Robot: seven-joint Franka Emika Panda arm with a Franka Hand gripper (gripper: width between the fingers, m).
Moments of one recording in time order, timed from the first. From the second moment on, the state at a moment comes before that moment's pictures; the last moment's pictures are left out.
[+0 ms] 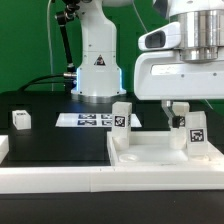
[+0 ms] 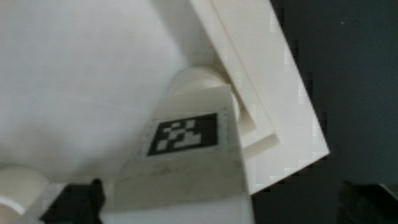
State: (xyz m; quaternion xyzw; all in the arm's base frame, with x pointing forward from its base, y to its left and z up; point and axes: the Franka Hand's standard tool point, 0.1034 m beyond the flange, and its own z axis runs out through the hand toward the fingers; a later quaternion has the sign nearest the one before) arm 0.626 0.116 0.081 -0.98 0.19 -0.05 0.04
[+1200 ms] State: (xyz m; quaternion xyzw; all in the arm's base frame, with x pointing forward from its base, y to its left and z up) arm 0.627 0.111 0.080 -0.97 0.22 -0.05 0.04
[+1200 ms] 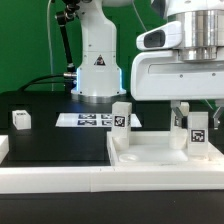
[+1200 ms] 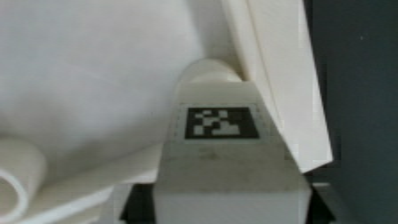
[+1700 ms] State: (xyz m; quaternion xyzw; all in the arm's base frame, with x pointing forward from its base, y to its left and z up) arm 0.624 0.110 0.078 -0.88 0.47 -0.04 0.05
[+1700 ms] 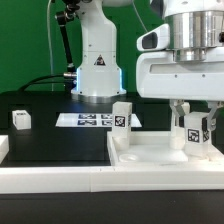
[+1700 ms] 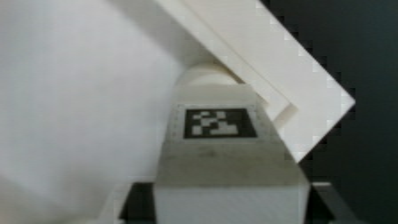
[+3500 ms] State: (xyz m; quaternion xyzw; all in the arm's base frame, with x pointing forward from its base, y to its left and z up) arm 0.623 0.112 0.076 -0.52 0.85 0.02 0.08
